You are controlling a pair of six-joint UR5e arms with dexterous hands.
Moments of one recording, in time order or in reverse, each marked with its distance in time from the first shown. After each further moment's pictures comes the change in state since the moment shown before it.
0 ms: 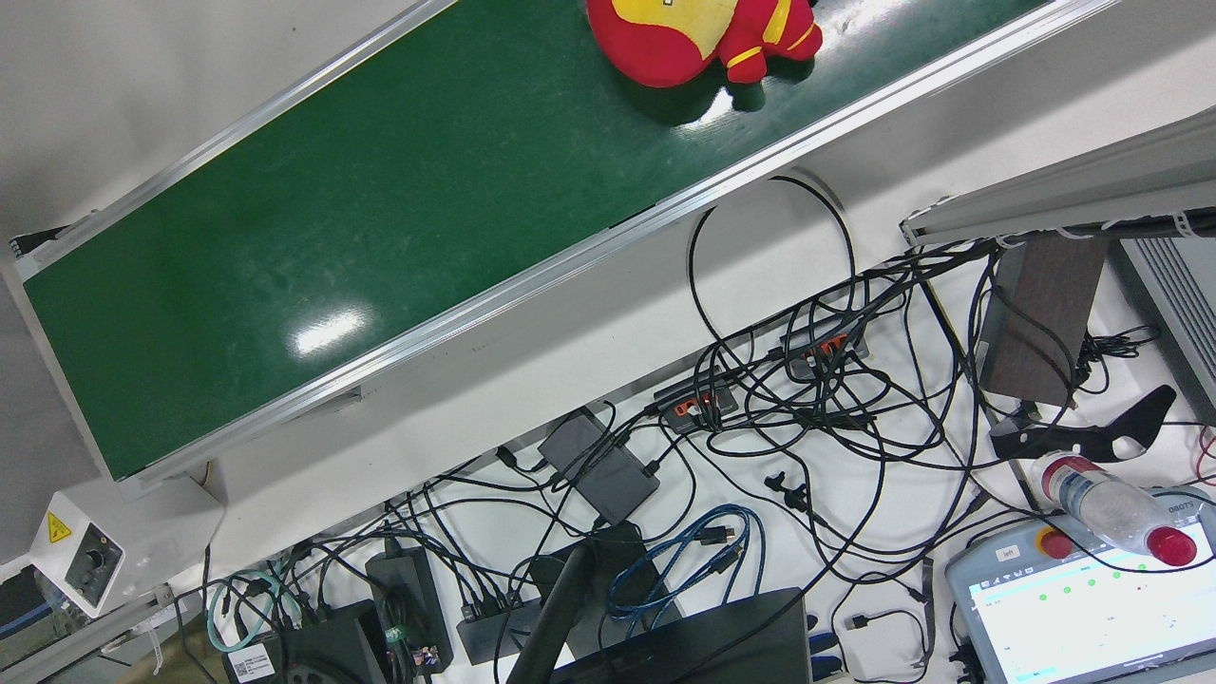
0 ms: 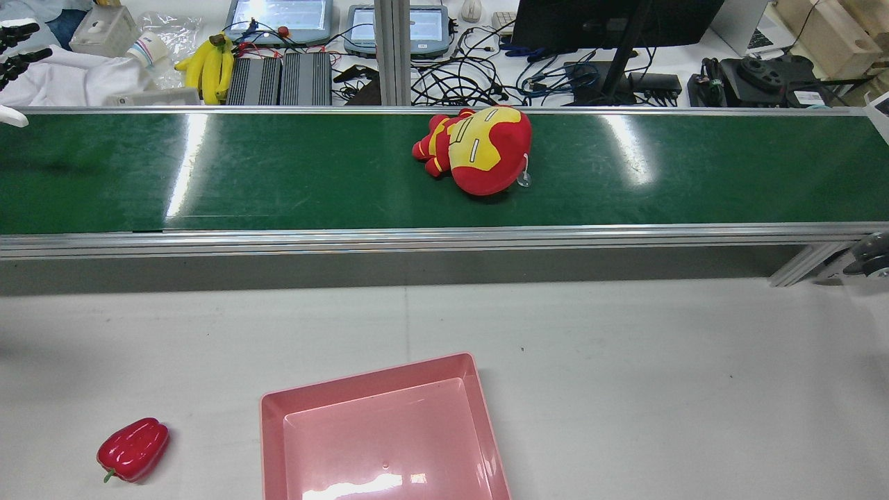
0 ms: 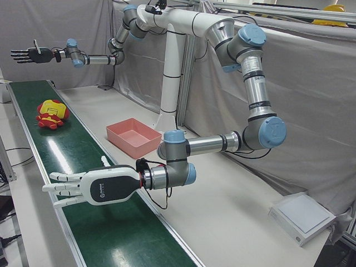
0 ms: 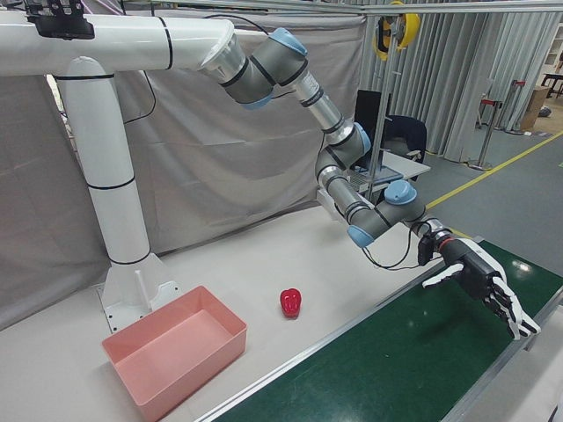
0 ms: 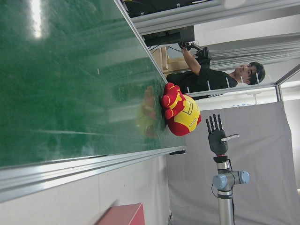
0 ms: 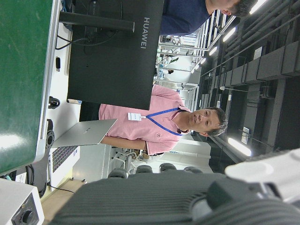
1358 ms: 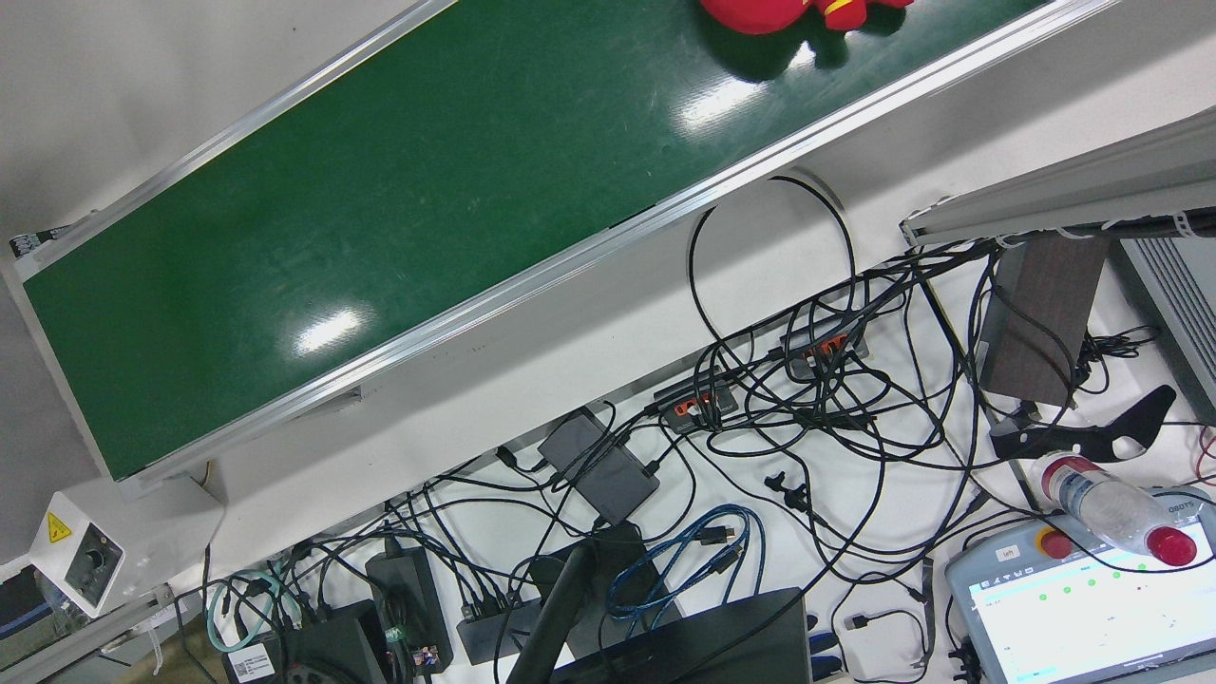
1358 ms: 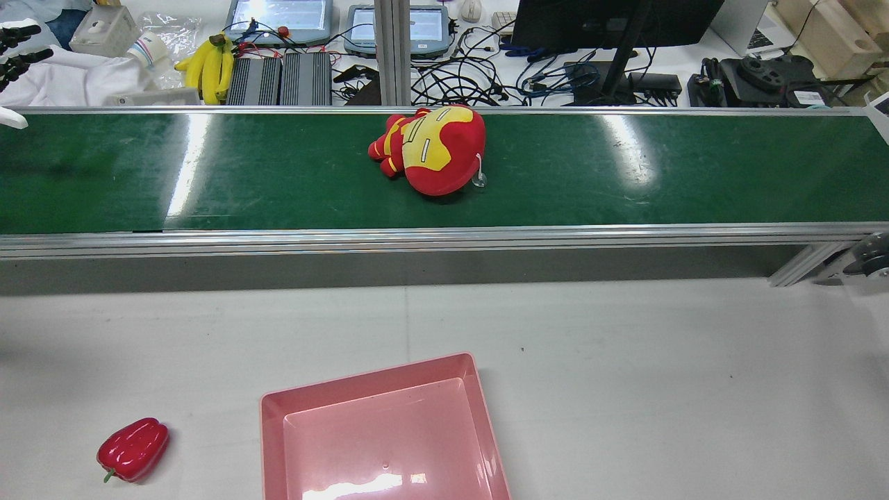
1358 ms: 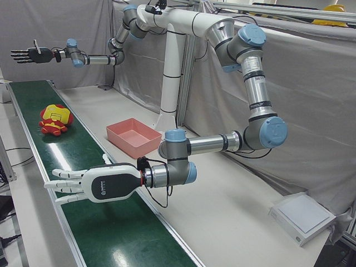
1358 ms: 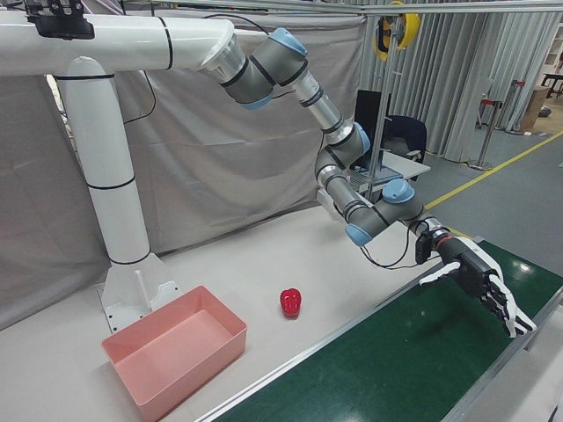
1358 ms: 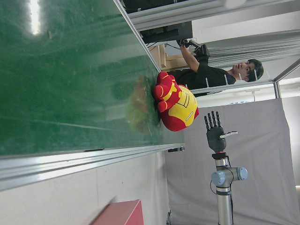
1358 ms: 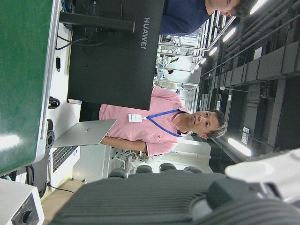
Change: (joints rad) left arm 0.004 0.012 -0.022 0.000 0.000 0.000; right arm 0.000 0.000 0.000 0.000 0.000 0.000
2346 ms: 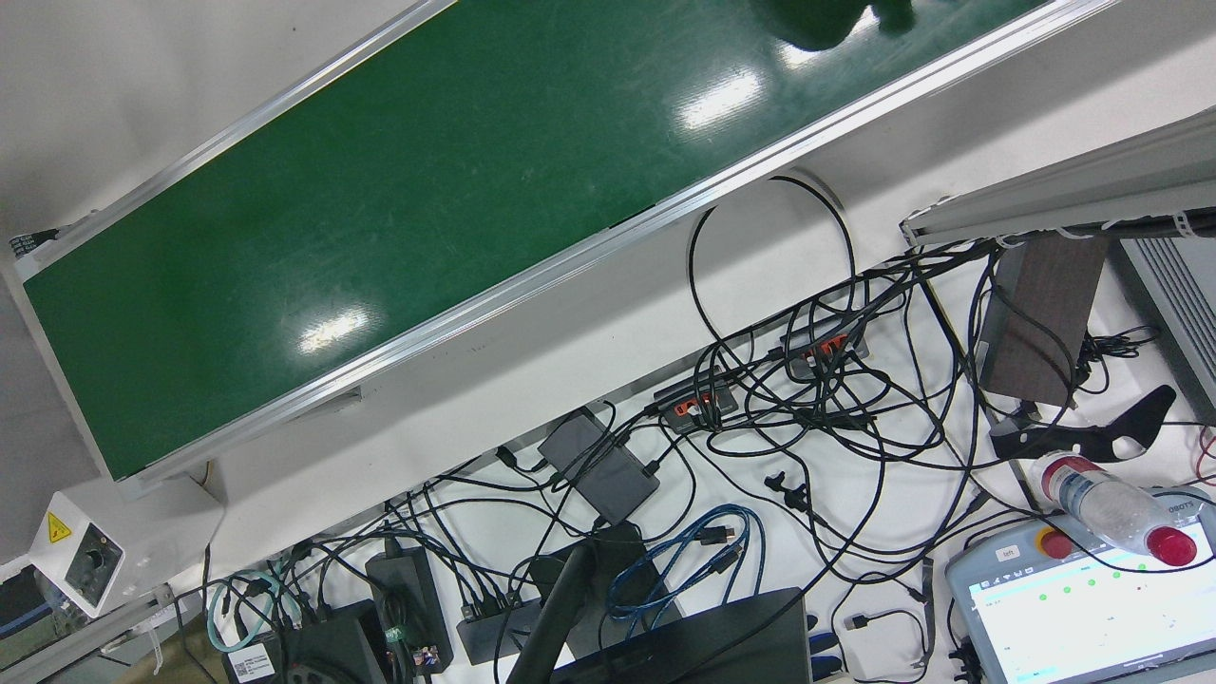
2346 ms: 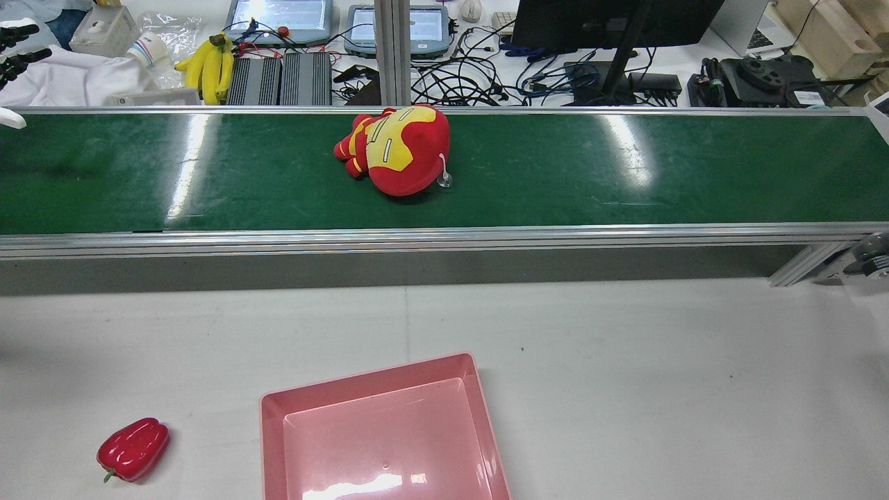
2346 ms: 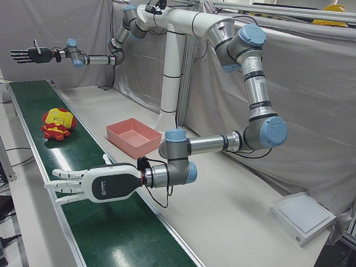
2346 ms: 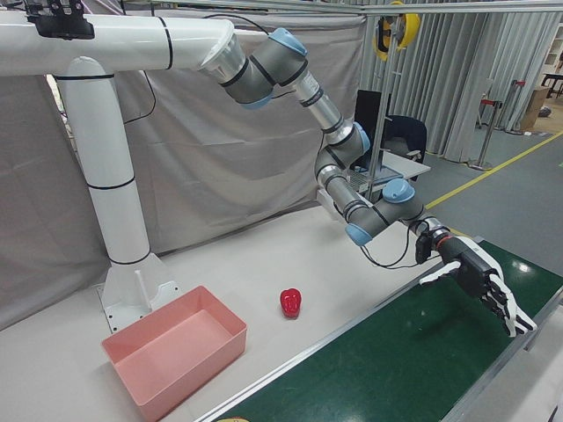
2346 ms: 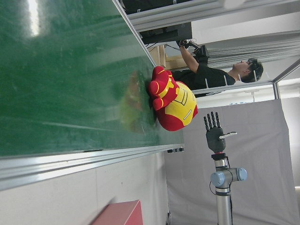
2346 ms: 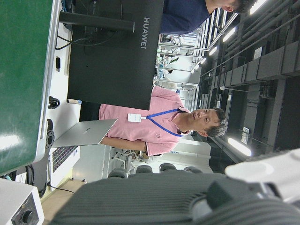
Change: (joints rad) left arm -0.002 0.001 -0.001 0.001 0.000 -0.003; right arm 0.000 0.000 0.000 0.000 0.000 0.000
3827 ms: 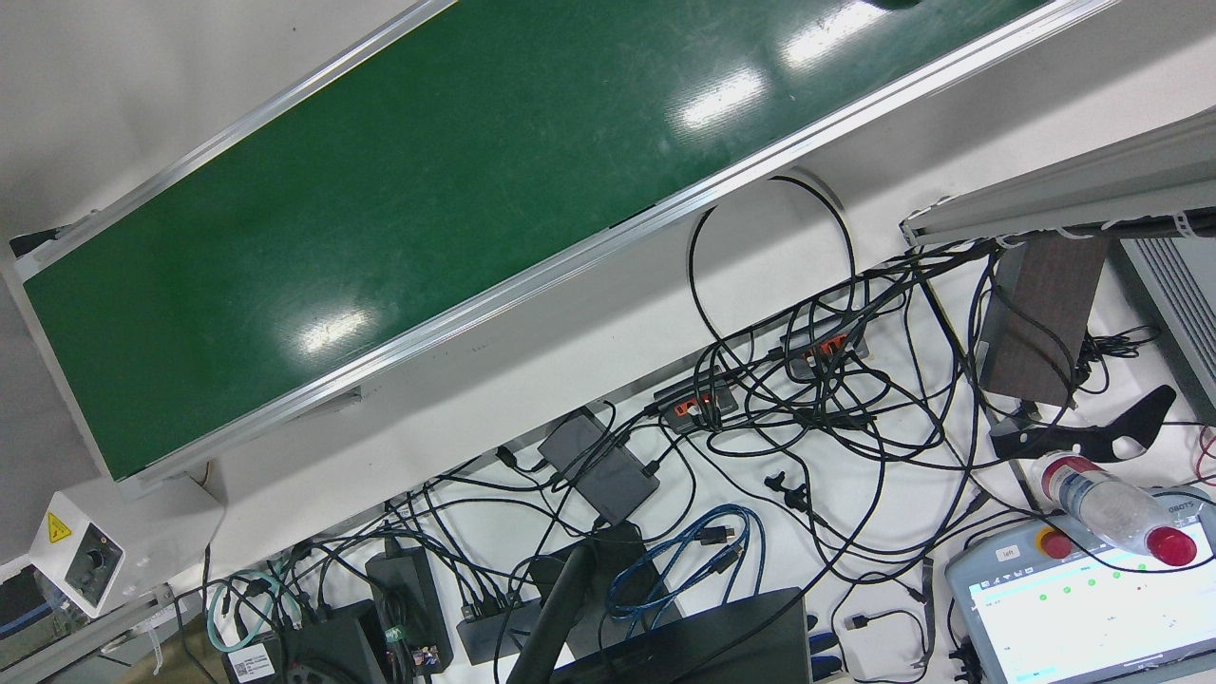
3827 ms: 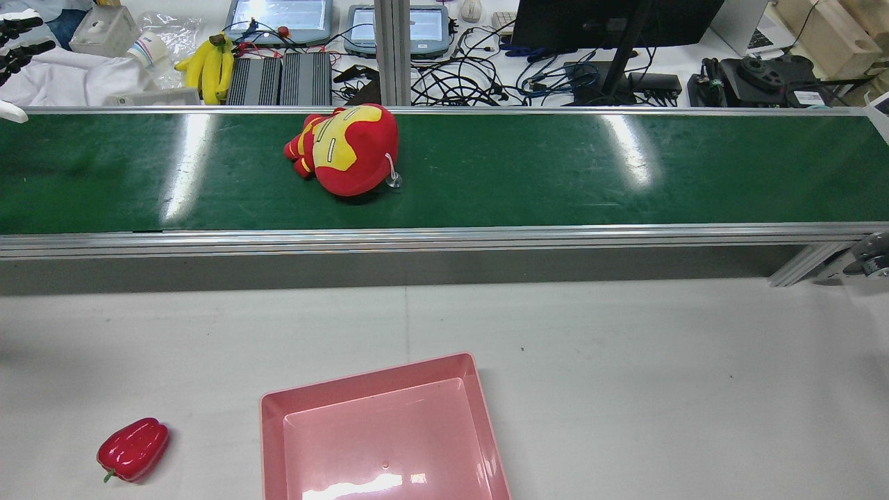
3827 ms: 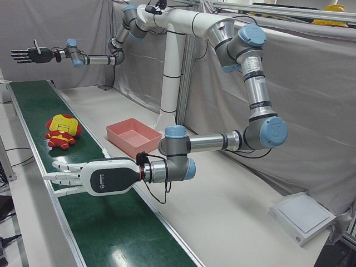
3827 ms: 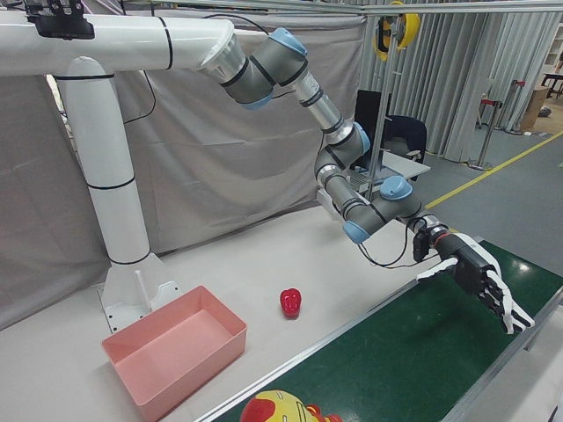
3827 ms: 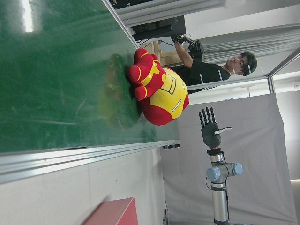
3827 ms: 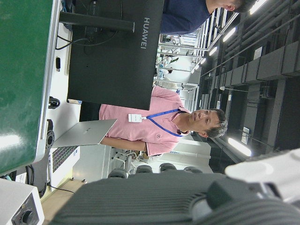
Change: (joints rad) left arm 0.002 0.000 -0.035 0.007 -0.001 0.000; right arm 0.000 0.000 0.000 0.000 0.000 0.000
